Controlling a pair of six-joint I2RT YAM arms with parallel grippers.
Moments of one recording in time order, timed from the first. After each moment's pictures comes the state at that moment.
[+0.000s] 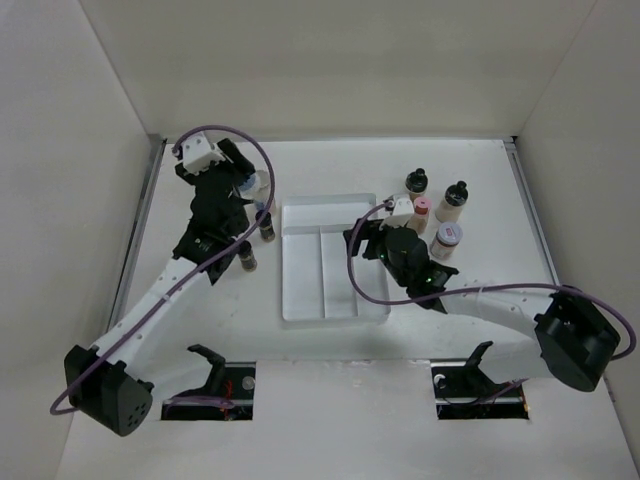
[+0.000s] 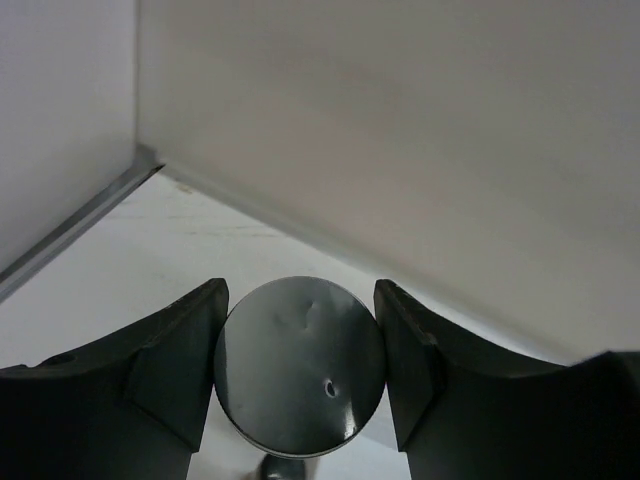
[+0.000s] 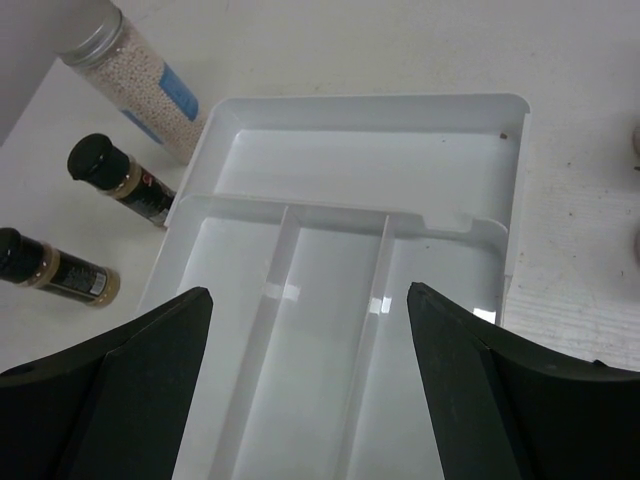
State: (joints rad) left arm -0.45 1.10 0.96 0.24 -0.81 -0.28; right arm 0.82 1.32 0.66 0.41 0.42 0.43
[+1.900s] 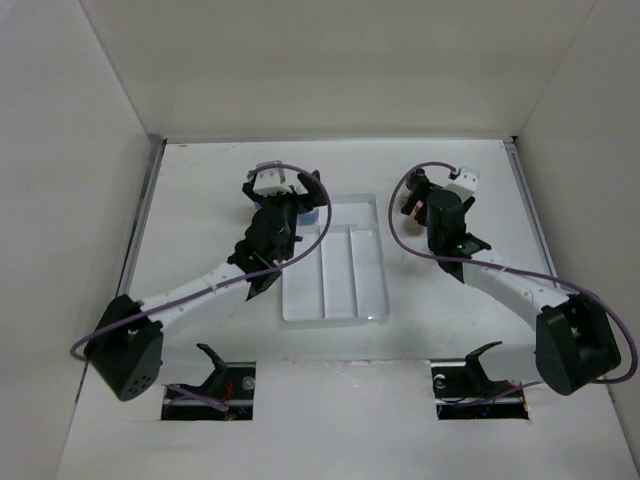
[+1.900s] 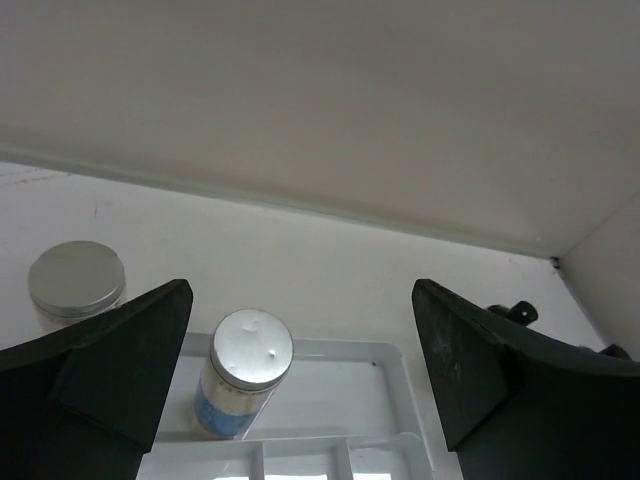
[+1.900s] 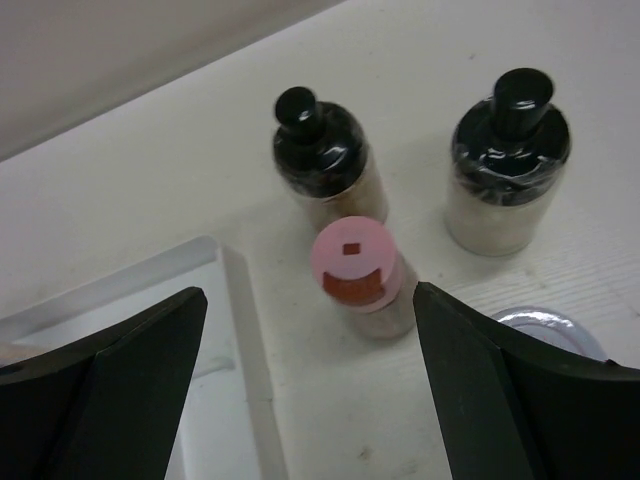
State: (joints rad) left arm -0.75 1.33 0.81 0.67 -0.67 -0.27; right arm 0.43 1.29 0.75 0.21 0.56 0.49
